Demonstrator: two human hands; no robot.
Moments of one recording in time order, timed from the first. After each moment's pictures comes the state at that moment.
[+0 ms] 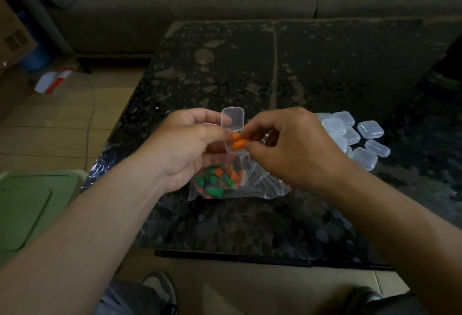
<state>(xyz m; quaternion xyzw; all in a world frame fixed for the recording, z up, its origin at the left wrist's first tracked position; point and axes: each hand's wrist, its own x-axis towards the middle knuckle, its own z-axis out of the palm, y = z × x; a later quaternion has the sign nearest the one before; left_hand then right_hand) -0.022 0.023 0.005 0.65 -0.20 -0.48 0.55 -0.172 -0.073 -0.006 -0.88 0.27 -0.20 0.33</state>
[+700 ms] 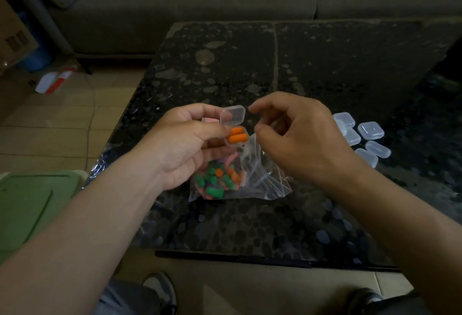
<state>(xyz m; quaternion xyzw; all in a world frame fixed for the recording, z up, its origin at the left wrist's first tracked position) -0.019 0.024 0.012 0.63 -0.19 -0.49 0.58 -0.175 -0.078 -0.001 -0.86 0.29 -0.26 0.32</state>
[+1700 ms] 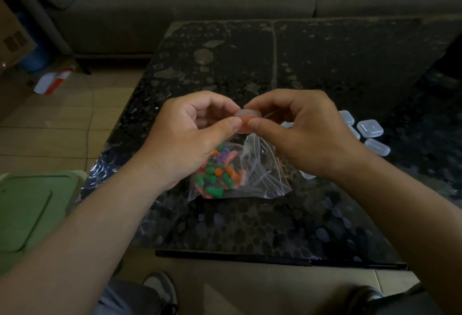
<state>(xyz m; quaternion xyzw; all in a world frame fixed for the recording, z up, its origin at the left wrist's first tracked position) -0.017 0.031 0.001 0.64 -0.47 -0.27 0.54 -0.176 -0.084 0.005 -0.83 0.23 -0.28 0.42</state>
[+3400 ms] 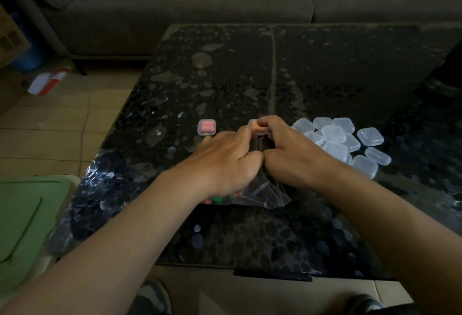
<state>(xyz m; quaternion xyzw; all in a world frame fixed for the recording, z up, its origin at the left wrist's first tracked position) -0.034 -0.010 -0.019 0.77 -0.57 -0.27 0.12 -0.162 -0.102 -0.029 -0.83 0.37 -0.05 0.42</state>
